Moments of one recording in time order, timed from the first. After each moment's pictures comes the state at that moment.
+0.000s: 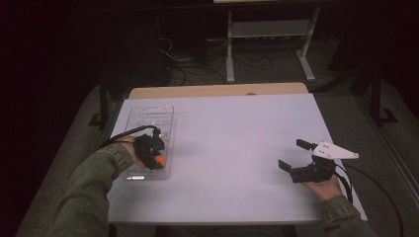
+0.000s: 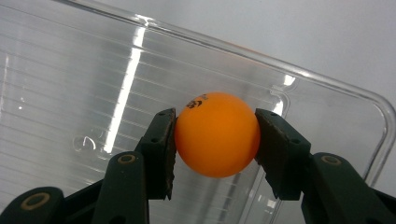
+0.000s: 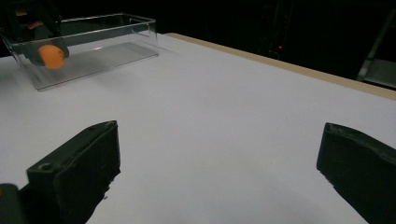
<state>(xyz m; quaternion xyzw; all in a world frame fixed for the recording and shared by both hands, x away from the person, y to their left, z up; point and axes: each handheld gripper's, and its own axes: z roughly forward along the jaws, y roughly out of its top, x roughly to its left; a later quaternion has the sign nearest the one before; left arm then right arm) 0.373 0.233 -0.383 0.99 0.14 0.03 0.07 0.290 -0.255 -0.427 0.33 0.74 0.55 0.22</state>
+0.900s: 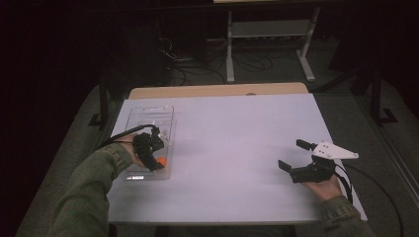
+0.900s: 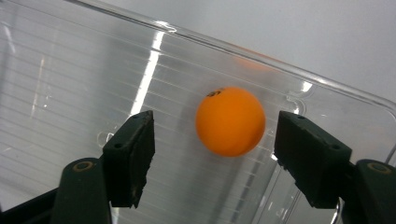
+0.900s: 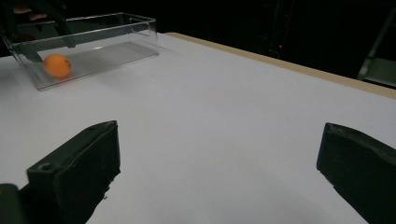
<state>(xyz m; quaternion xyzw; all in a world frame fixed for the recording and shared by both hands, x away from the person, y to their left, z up) 0.371 0.234 -0.376 0.98 0.15 0.08 0.08 0.290 -0.255 -0.427 0.33 0.74 0.55 0.22</state>
